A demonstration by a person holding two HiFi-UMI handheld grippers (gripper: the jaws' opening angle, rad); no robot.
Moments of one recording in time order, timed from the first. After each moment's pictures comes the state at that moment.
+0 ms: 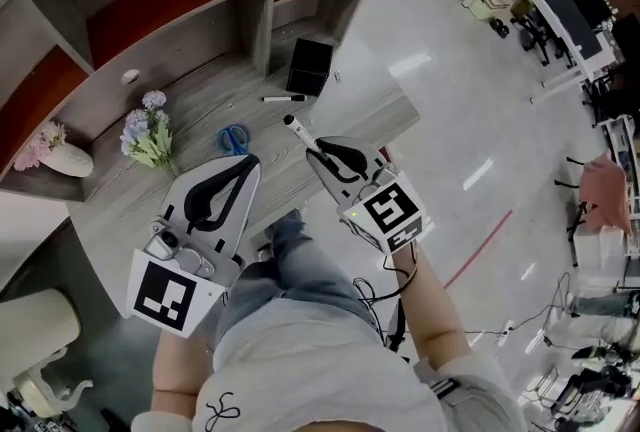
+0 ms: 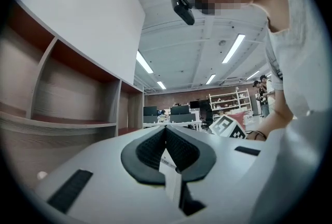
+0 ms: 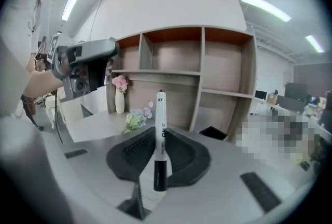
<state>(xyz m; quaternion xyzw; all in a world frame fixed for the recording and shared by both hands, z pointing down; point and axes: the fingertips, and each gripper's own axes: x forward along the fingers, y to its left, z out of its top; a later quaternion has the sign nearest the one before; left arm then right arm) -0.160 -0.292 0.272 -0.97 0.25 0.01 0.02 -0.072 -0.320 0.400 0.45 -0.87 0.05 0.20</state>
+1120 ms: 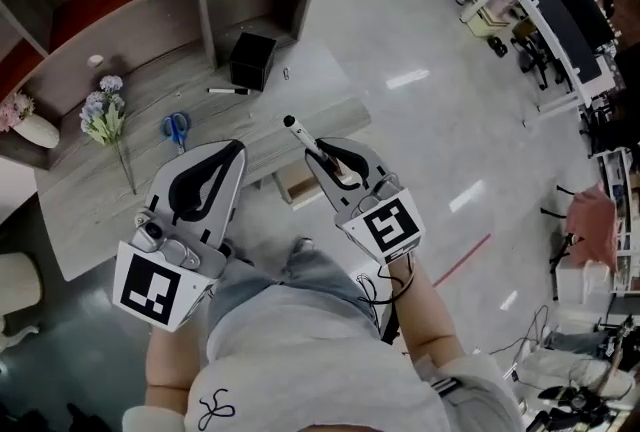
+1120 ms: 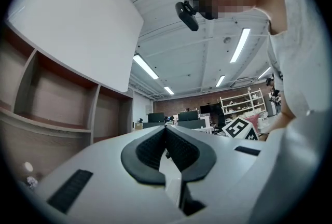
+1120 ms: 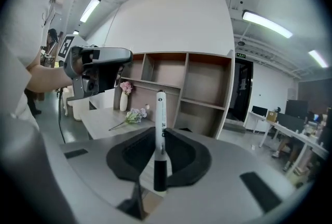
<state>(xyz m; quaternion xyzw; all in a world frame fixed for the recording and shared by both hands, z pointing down) -0.020 -0.240 0.244 -0.95 0.32 0.06 0.04 0.076 -0.256 0.363 0.43 -0.89 -0.03 0.18</state>
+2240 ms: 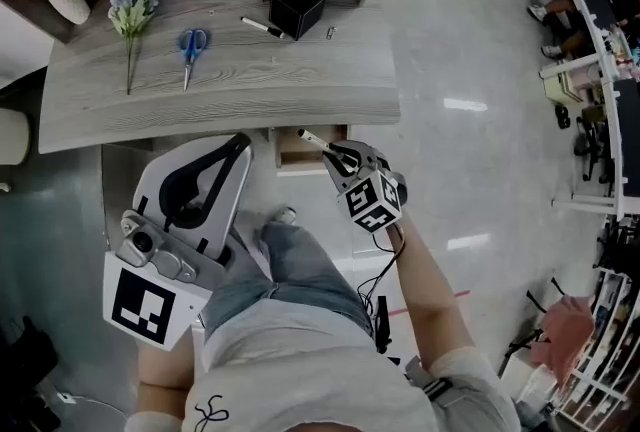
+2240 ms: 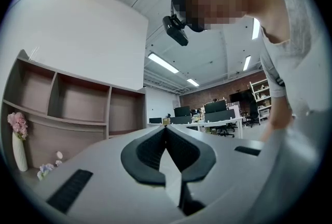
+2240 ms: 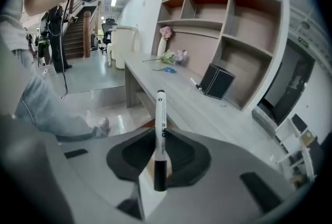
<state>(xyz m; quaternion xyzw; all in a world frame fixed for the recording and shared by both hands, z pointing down) 0.041 -0.201 0.273 -0.87 0.48 0.02 0.05 0.157 -0.254 0.593 0.19 -0.89 -0.05 0.42</state>
